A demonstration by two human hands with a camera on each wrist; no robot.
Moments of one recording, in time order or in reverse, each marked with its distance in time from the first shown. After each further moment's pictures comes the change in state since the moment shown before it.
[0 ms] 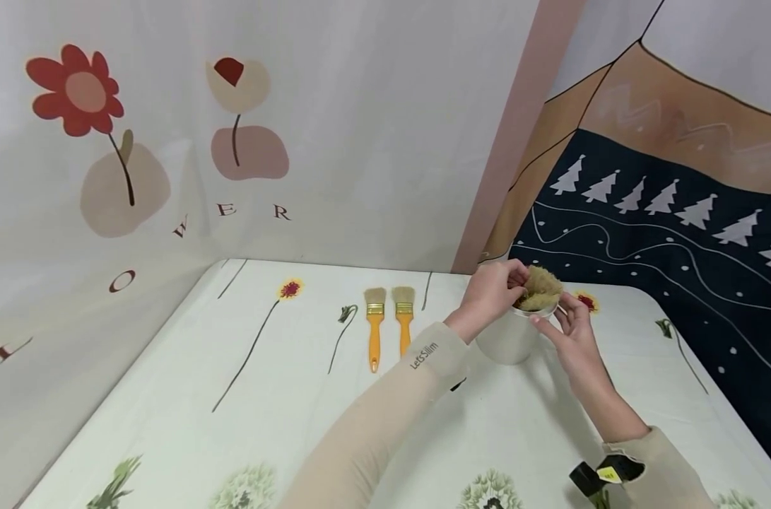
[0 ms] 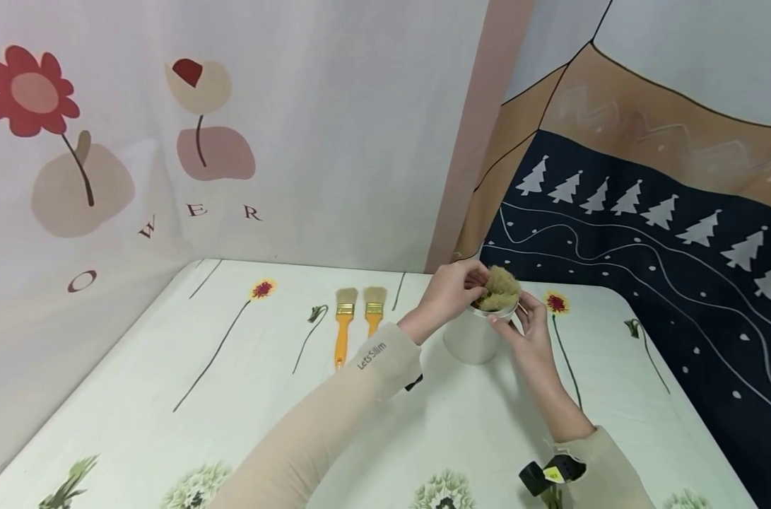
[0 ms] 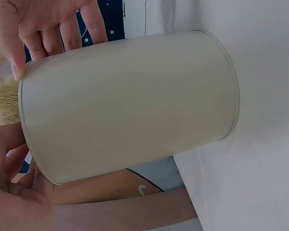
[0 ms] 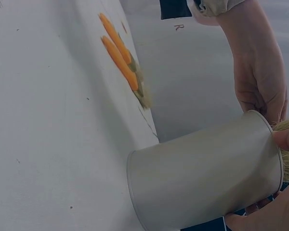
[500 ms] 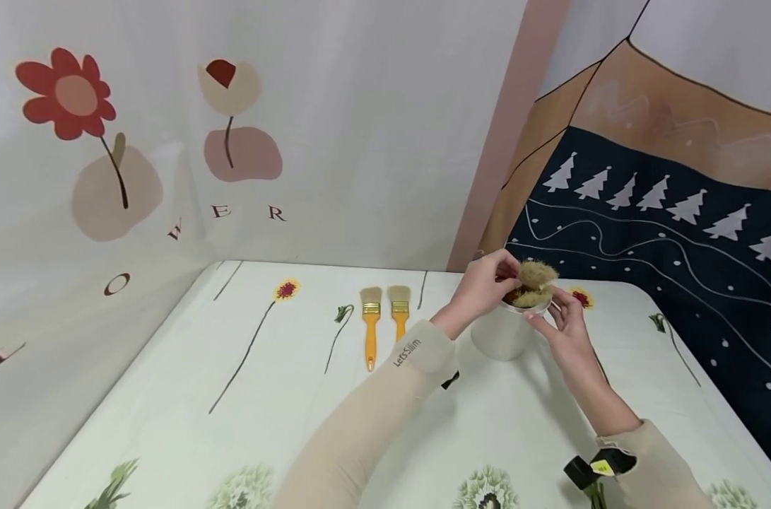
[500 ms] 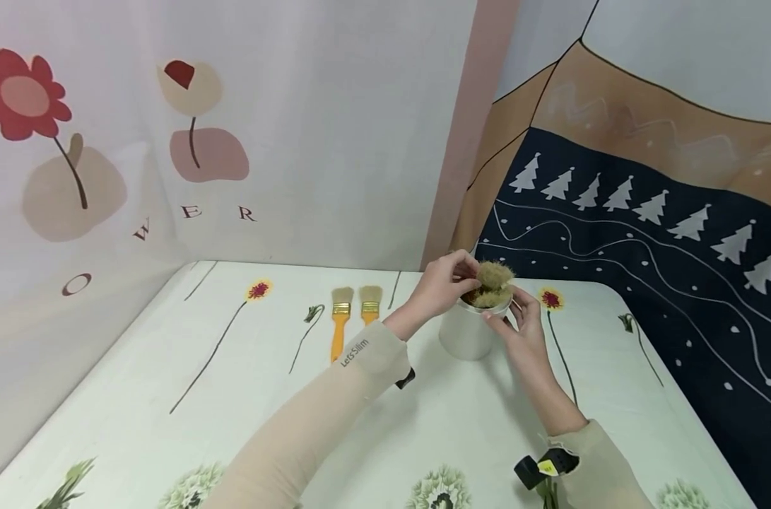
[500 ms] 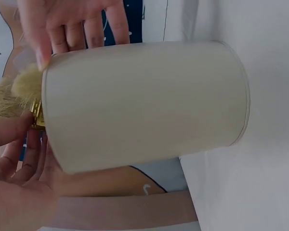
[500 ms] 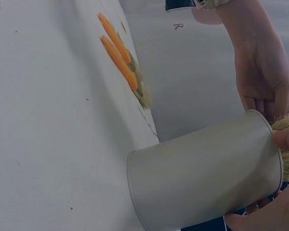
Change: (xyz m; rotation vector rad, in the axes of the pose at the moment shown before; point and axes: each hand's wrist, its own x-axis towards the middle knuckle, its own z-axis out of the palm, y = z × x) left_hand -0.004 -0.006 -0.009 -0.314 -0.011 0.017; right_hand 0.000 0.001 0.001 -0.008 0.002 -0.022
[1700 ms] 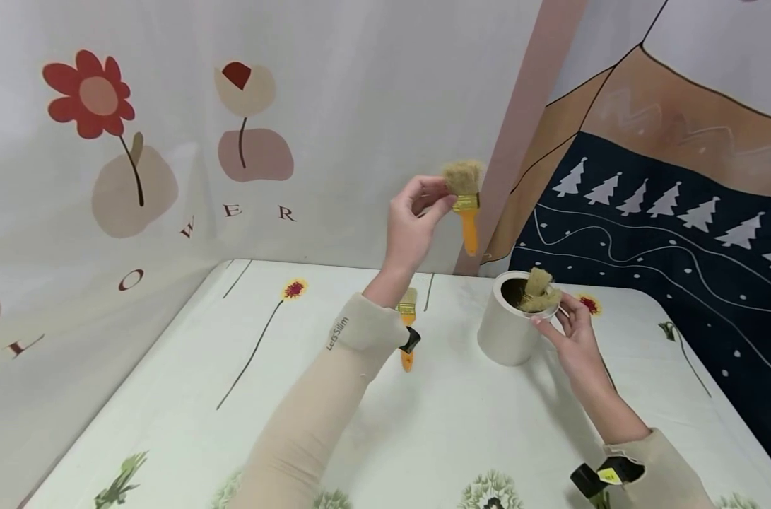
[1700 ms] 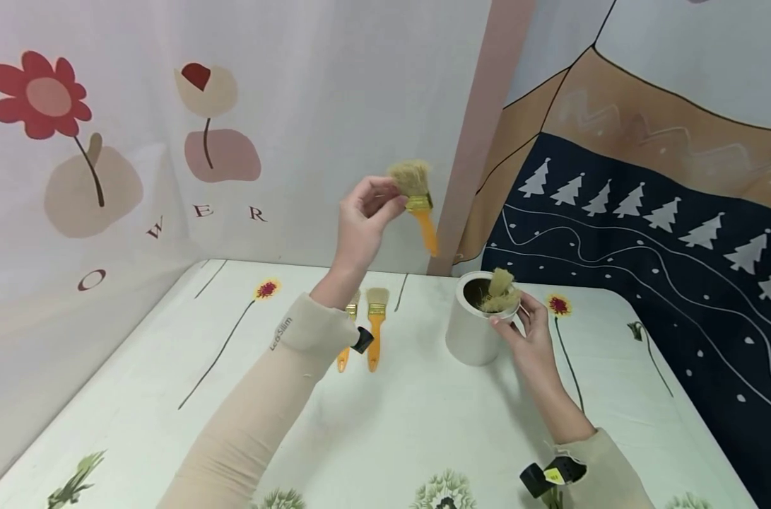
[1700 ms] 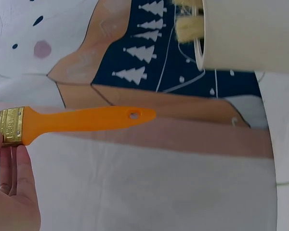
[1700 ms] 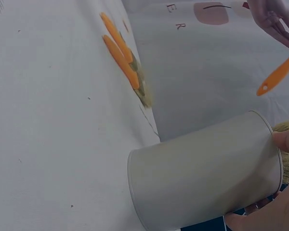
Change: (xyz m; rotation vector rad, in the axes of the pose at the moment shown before) left_hand -0.010 0.015 -0.124 -0.522 0.461 0.287; right_hand -0.002 -0.001 0.001 -0.005 0.009 0.011
